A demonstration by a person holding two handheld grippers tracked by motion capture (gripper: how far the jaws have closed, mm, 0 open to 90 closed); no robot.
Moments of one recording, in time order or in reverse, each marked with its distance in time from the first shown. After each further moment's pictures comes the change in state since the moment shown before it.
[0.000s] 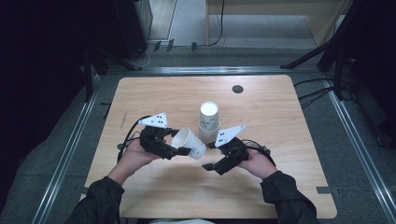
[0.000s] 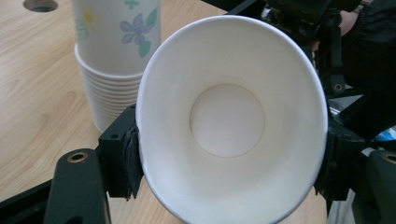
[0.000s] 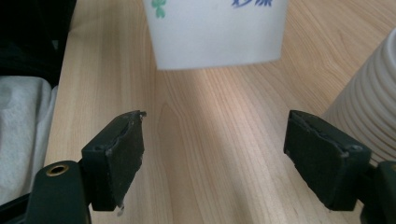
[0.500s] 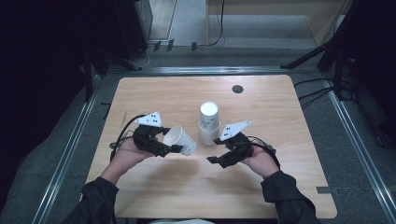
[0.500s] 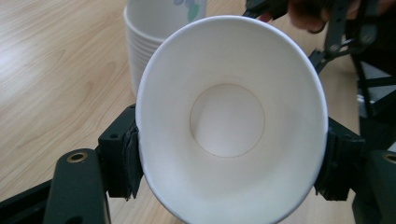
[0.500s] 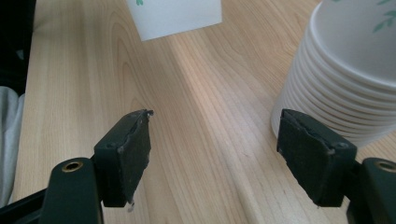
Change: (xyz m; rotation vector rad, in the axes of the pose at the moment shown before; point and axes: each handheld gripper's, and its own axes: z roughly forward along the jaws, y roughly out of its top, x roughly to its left) left arm 0.013 -0.013 -0.010 0.072 0.110 -0.006; right arm -0.013 -0.005 -0.011 0.010 -0.085 0.085
